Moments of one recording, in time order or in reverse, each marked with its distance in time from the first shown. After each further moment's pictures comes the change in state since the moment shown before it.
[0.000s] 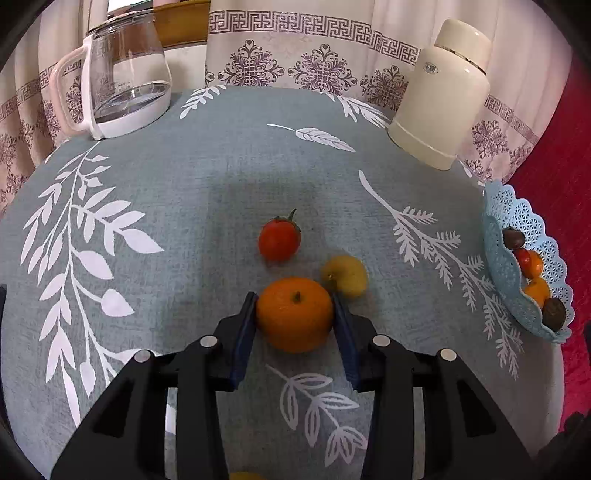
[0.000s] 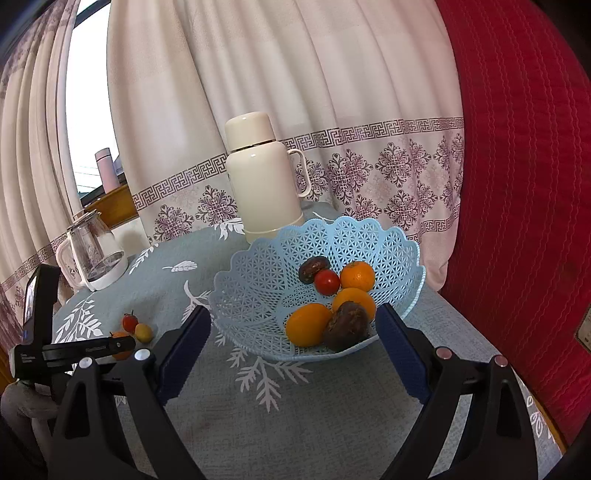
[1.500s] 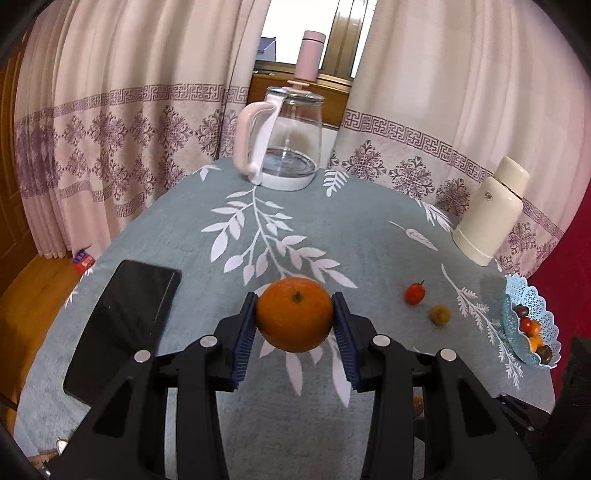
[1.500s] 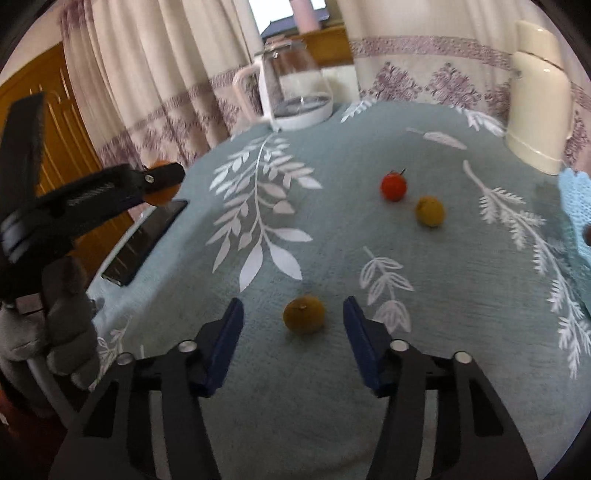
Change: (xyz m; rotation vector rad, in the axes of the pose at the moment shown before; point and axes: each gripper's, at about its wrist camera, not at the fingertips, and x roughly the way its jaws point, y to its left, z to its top) left arm -0.144 0.137 -0.045 -0.228 -0.286 0.144; right arm 0.030 0.223 -0.076 -0.379 0.537 0.559
